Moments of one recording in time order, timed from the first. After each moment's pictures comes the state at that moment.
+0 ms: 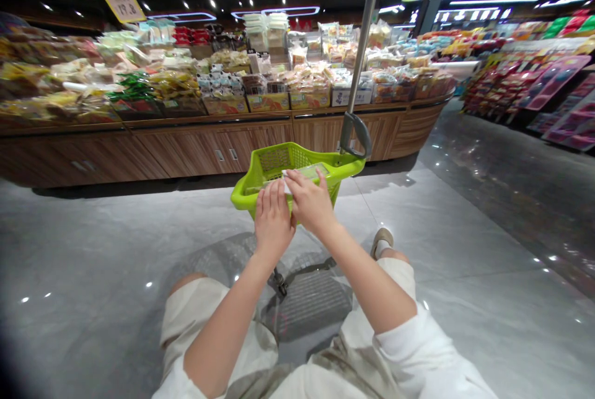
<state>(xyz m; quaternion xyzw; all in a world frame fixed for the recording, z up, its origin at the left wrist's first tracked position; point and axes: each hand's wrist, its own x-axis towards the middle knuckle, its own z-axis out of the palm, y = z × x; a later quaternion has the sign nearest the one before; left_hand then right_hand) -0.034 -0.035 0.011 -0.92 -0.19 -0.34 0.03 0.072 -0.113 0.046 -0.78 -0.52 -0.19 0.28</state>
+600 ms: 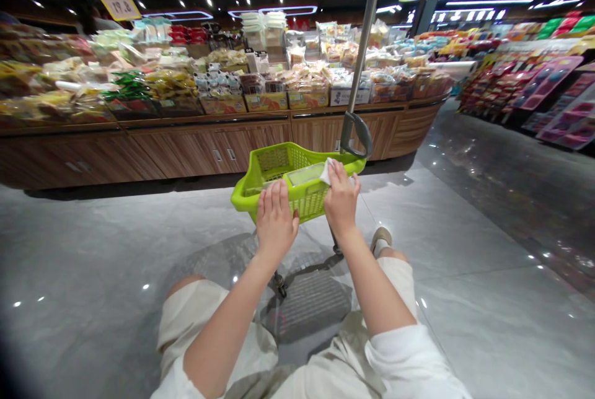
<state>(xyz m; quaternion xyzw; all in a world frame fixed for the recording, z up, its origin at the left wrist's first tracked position) -0.034 -0.036 0.009 -0.92 -0.18 -0.34 0.02 0.093 -0.129 0.011 -0.81 -0.35 -0.30 0.37</state>
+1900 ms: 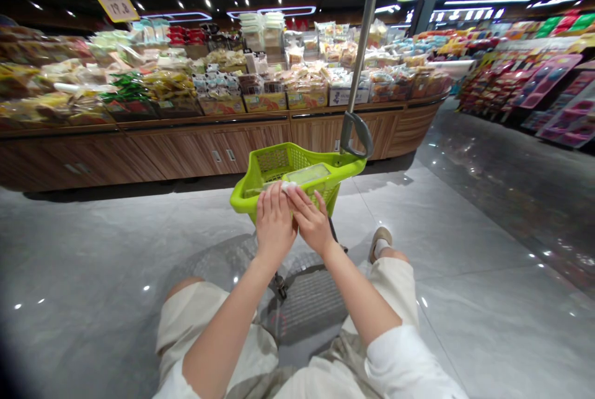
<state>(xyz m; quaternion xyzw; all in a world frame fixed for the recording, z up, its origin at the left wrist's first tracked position) -0.035 -0.037 0.008 -0.92 -0.19 -0.34 0.02 0.078 -0.118 -0.046 -0.69 -0.53 -0.38 0.31</state>
